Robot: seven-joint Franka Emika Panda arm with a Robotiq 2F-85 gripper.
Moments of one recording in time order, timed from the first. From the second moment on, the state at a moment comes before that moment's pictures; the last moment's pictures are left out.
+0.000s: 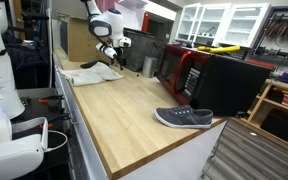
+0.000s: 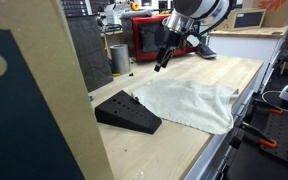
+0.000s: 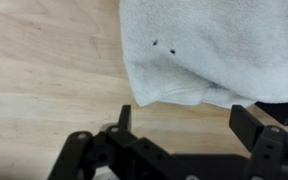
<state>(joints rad) -0.07 0.09 0.29 -2.42 0.57 2.83 -0.62</state>
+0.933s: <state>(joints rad) -0.21 0.23 0.30 -2.32 0.95 2.71 -0.93</state>
